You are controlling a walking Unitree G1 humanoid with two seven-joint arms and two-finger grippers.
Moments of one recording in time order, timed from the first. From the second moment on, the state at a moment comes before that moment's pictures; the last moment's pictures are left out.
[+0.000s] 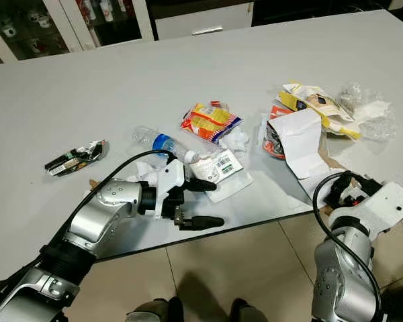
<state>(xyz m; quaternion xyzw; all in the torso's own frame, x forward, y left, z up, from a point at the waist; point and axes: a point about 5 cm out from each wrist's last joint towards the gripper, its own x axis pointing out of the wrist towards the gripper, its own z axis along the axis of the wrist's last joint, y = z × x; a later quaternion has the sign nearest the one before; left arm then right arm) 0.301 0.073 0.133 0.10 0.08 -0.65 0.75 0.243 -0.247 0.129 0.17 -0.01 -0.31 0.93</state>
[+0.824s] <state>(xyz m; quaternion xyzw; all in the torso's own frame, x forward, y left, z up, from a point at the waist) 0.300 0.078 0.132 0.11 0.08 -0.65 0.75 0.246 -0.243 0.125 0.25 -0.04 -0.24 0.94</state>
